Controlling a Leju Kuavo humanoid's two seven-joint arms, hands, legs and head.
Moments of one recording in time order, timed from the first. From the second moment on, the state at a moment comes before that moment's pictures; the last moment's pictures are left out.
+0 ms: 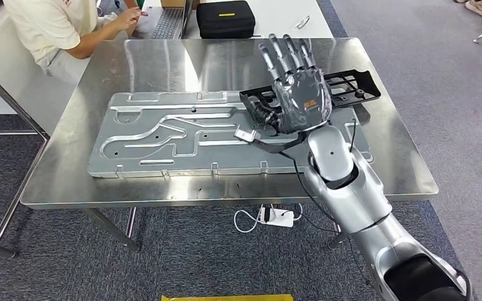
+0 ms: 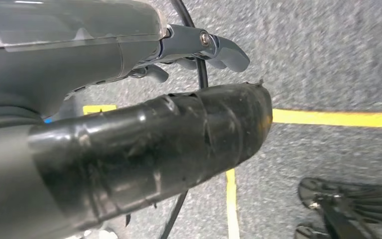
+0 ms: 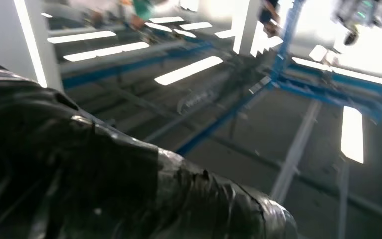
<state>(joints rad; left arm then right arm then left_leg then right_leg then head) 0.26 0.00 0.66 -0.81 -0.59 -0.70 0.17 -0.63 -0.25 0.66 -1.34 1.37 -0.32 0.09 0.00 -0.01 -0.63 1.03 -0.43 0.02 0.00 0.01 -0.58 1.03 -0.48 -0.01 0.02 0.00</state>
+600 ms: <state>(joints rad) 0.36 0.14 0.14 -0.92 0.00 -0.42 0.22 -0.53 -0.37 0.82 -1.49 1.17 -0.22 0.07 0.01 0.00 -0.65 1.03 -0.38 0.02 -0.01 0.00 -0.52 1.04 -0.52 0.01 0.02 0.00</state>
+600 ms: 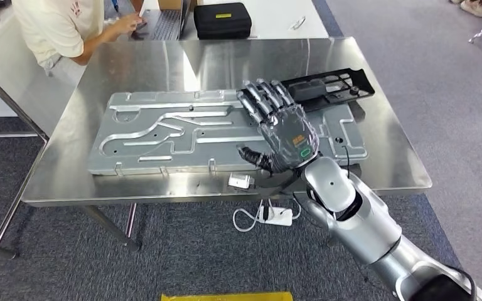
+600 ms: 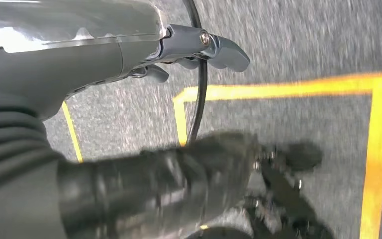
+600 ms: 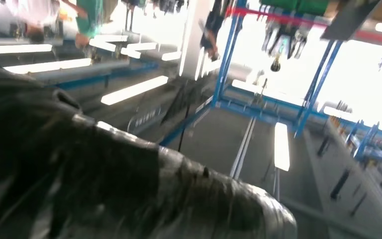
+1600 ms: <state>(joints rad) 0.18 0.65 -1.21 -1.19 1.21 0.17 0.00 -0.11 -0.43 0.65 -0.73 0.83 0.19 0.01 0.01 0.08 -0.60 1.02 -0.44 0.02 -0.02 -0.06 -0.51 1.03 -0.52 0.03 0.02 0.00</state>
